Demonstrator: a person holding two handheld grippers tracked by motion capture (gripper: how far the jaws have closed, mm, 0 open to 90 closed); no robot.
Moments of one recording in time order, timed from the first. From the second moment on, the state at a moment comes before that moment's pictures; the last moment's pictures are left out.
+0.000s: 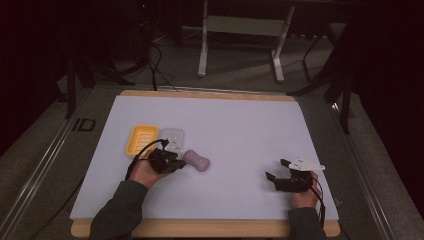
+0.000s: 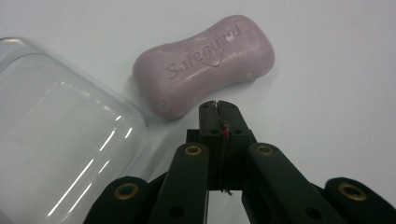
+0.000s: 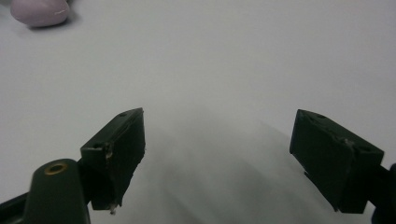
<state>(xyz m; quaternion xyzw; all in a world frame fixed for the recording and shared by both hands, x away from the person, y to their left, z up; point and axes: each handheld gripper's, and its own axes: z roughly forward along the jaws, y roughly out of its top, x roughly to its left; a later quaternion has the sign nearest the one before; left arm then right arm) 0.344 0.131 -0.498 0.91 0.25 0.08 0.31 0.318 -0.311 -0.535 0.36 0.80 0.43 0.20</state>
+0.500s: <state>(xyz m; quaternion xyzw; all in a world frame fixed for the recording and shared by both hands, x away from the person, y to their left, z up) 0.346 0.109 -0.506 0.92 0.23 0.07 0.31 0.318 -0.311 -0.535 0.36 0.80 0.43 0.20</state>
